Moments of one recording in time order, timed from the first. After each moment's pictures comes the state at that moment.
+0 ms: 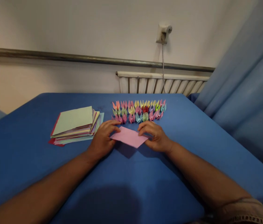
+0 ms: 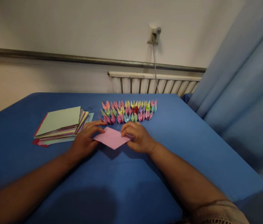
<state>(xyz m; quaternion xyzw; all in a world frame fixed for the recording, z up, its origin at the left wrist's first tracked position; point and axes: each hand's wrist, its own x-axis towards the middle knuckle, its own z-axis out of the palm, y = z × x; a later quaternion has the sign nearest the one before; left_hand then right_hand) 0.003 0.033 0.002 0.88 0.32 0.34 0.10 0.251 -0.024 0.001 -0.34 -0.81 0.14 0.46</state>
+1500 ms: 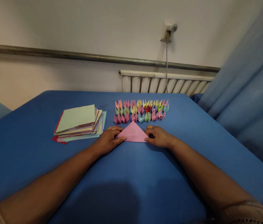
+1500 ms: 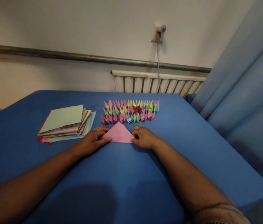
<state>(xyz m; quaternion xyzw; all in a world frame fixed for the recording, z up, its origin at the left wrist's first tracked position) 0.001 0.047 -0.013 0.90 0.35 0.18 0.20 0.271 -0.008 -0.024 -0.47 -0.83 0.19 0.21</state>
